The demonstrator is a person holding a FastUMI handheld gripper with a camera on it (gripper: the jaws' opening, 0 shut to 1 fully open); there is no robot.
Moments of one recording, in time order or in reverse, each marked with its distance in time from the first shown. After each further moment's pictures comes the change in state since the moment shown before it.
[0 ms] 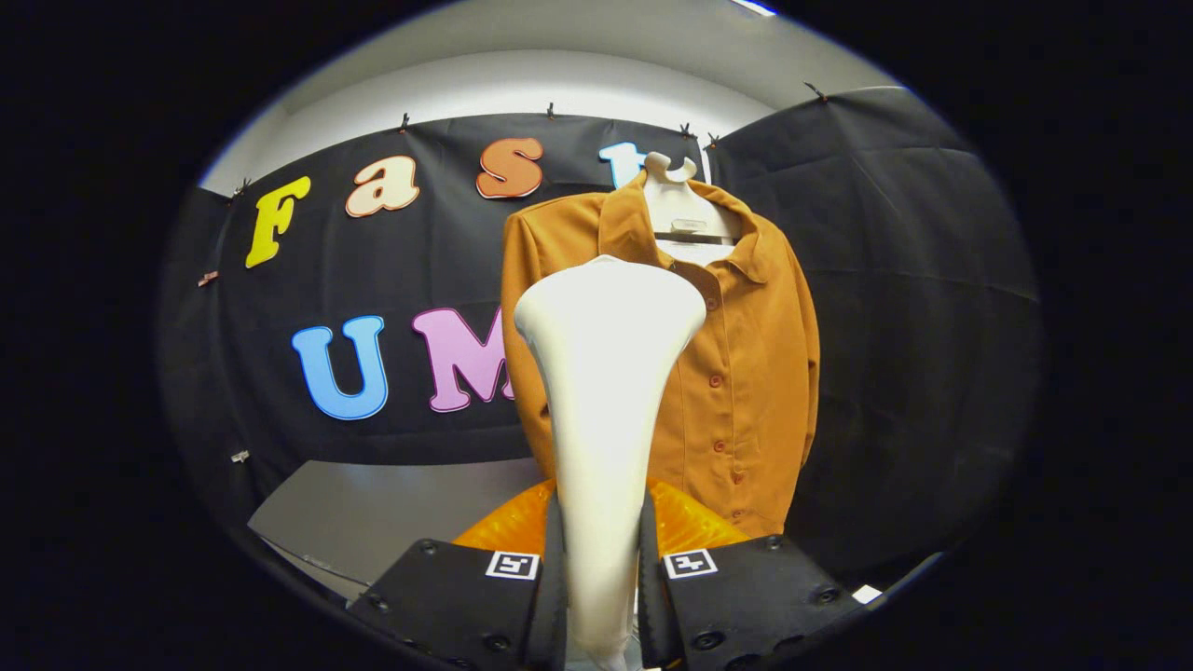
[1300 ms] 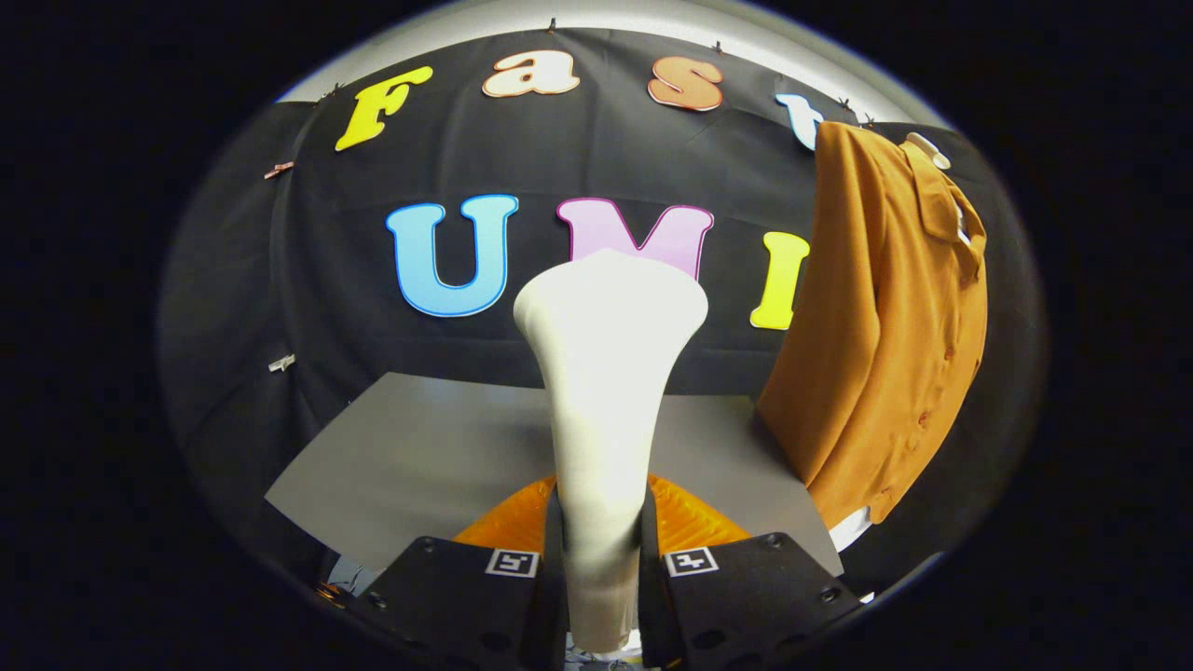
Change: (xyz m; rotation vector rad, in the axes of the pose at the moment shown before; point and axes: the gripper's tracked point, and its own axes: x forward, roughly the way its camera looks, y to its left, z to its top) arm 0.019 0.236 -0.094 -0.200 0.246 0.196
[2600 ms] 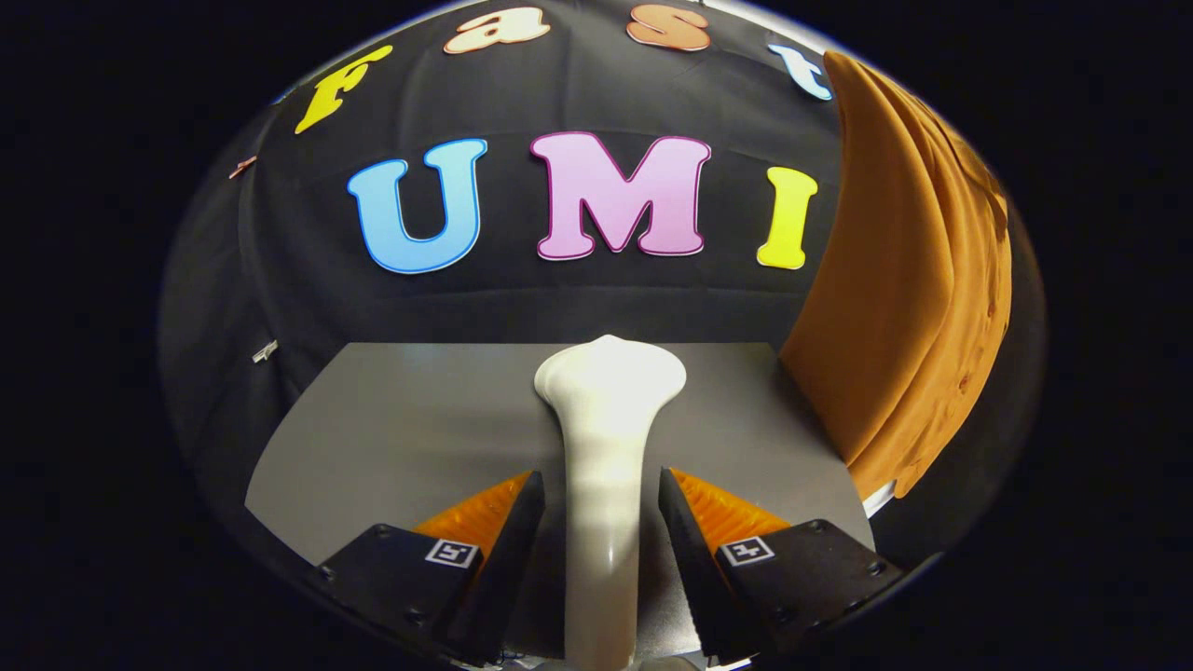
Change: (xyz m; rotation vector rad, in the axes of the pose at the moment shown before) arm 0.078 -0.008 -0.049 0.032 0.230 0.006
